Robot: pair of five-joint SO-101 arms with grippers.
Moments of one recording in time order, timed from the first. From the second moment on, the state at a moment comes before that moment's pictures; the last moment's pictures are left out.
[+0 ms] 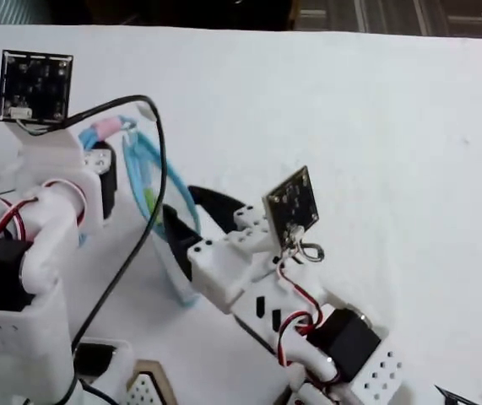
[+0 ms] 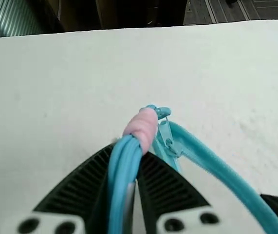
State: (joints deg) left arm -3.2 -43.2 -0.3 87.6 1.7; right arm -51.5 -68.9 49.5 40.8 -16.3
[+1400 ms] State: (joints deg) left arm -3.1 -43.2 -0.3 87.6 0.5; right arm -57.4 -70.9 41.0 51.3 -21.8
